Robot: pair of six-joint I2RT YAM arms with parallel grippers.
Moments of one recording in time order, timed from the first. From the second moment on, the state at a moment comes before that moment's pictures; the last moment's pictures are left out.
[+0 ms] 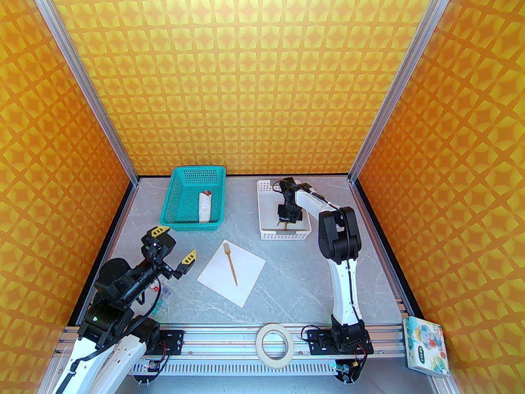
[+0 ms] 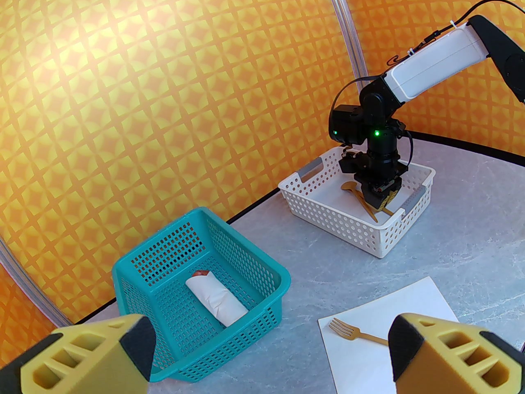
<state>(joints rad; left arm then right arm) -0.33 0.39 0.60 -0.30 0.26 0.34 0.24 2.29 1.83 -0.94 0.02 0.36</state>
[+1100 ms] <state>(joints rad) -0.33 0.39 0.60 -0.31 0.26 0.33 0.24 2.13 1.79 -0.92 0.02 0.36</state>
